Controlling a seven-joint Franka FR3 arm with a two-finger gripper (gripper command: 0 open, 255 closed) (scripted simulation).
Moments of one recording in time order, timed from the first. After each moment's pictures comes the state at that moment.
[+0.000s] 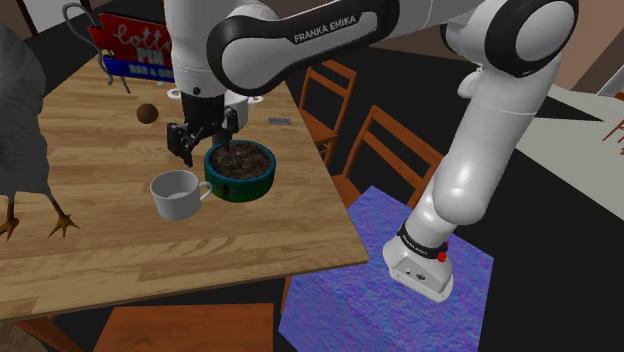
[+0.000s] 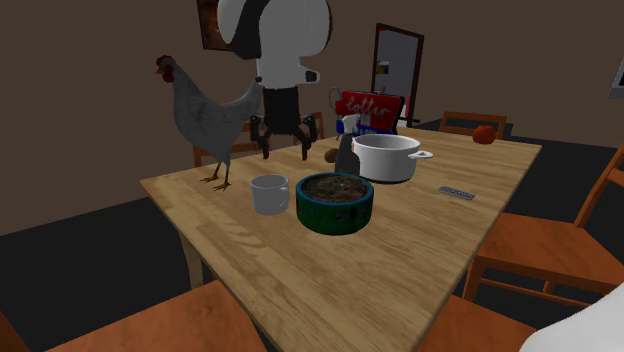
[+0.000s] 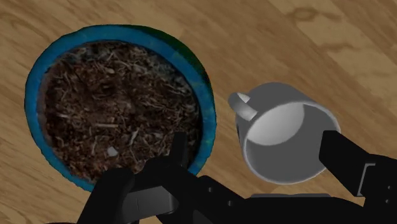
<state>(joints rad) 0.15 0.12 0.55 -1.90 -0.13 2.04 0.72</state>
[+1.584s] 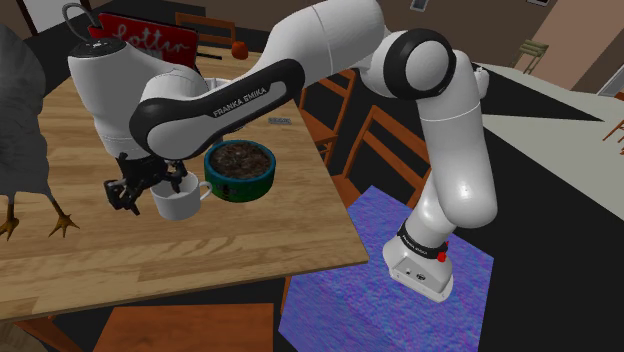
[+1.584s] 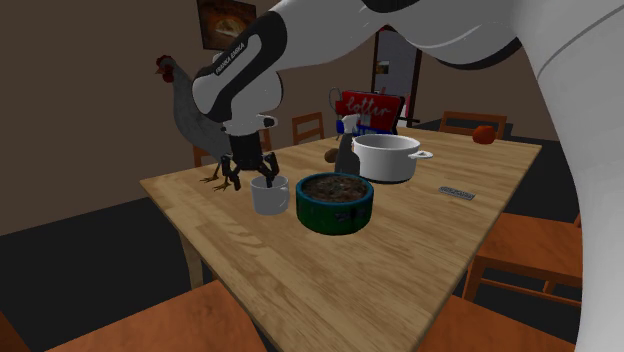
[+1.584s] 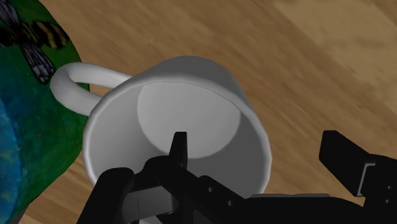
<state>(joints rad) 0.38 0.62 0.49 -1.48 -0.41 2.02 0.95</state>
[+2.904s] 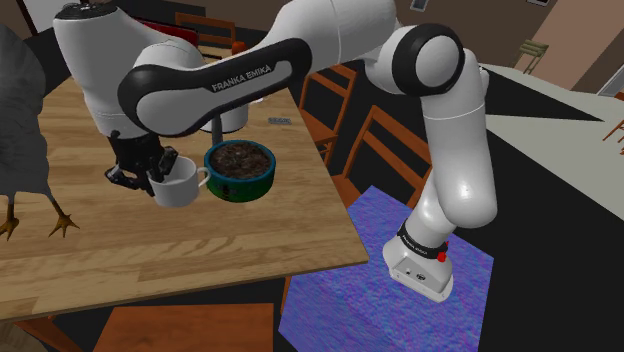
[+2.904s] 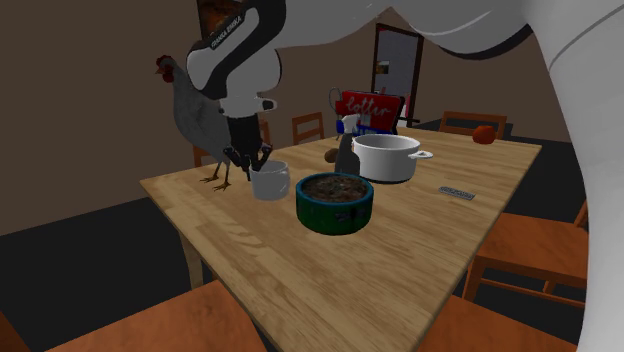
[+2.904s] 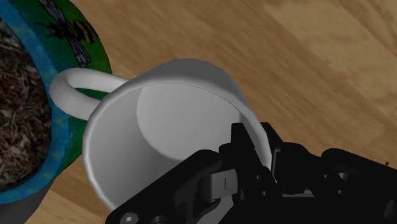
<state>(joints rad) 0.37 0.59 0.50 -1.43 -0.38 1.93 0.92</state>
